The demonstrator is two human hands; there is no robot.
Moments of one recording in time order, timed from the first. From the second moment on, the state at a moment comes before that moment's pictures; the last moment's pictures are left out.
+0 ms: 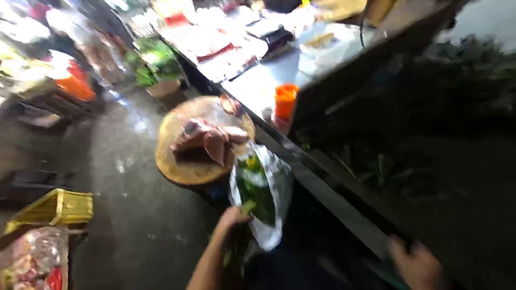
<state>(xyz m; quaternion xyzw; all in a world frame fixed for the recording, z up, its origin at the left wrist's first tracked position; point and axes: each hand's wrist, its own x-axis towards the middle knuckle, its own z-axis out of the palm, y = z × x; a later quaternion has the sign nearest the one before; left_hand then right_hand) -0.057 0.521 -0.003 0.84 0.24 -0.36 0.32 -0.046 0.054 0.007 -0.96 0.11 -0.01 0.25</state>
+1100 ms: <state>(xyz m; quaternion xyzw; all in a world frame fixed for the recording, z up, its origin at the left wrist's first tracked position) -0.029 0.518 -0.035 0.73 0.16 -0.38 0.55 -0.033 0.210 -0.030 -0.87 -0.03 0.40 0.30</state>
